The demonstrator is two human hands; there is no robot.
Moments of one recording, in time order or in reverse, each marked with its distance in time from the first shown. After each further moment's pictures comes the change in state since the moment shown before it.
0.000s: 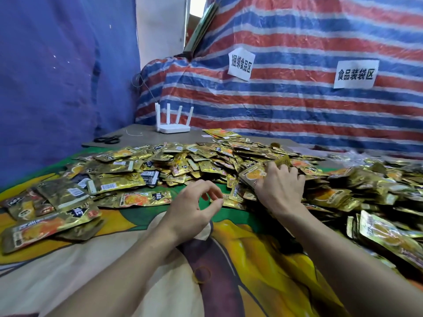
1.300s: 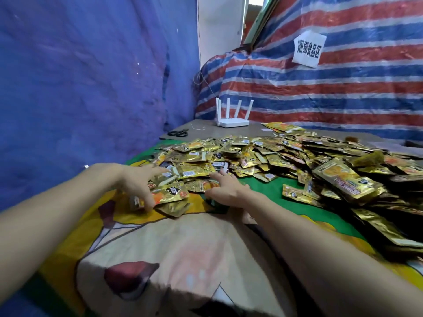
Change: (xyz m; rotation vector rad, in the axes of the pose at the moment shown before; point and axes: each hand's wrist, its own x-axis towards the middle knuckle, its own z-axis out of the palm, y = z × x) left_hand -0.033 -0.082 -0.250 0.794 -0.680 -0.794; right_hand -0.058 -0.213 0.043 0.431 -0.758 -0.576
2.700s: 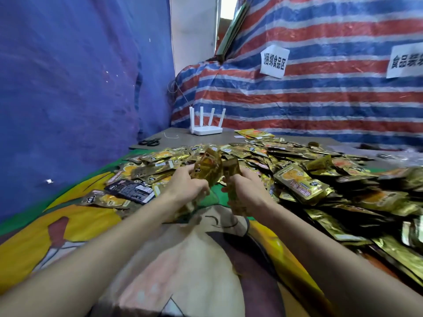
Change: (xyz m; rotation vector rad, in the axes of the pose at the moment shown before) left_hand 0.013 0.182 0.033 -1.033 0.542 0.311; right_hand -0.078 0.064 -0.052 0.842 0.422 0.029
